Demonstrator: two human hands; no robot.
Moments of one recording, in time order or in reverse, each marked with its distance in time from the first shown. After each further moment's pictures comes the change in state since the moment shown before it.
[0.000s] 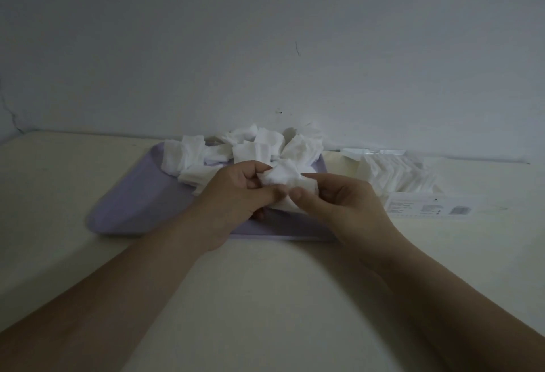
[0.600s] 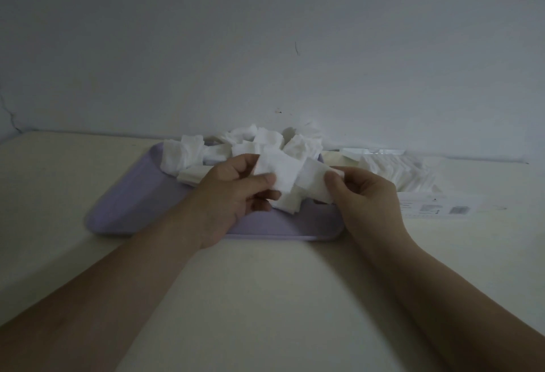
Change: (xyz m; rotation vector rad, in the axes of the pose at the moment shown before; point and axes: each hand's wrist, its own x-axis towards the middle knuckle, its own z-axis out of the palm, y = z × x) left_hand 0.002 0.004 -0.007 -0.280 -0.003 -0.064; right_hand 0.005 0.010 -0.011 -0.137 0.430 0.047
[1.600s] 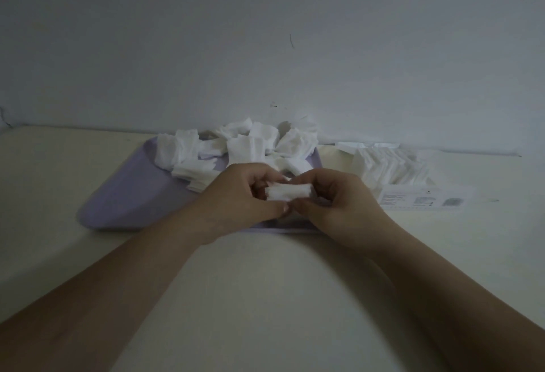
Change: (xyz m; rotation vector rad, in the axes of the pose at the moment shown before) left_hand -0.006 -0.004 0.007 0.723 -0.074 0.141; right_hand -0.003 0.002 0.001 -0.181 -0.417 -0.168
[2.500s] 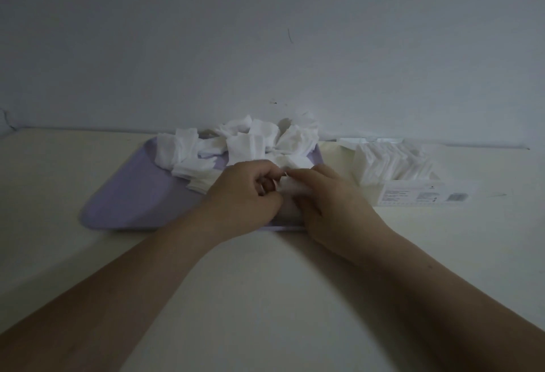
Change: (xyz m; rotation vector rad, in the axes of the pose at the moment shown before) left_hand 0.004 -0.001 0.011 0.270 0.124 0.074; right_hand -0.001 -0.002 0.012 -0.484 0.028 -0.156
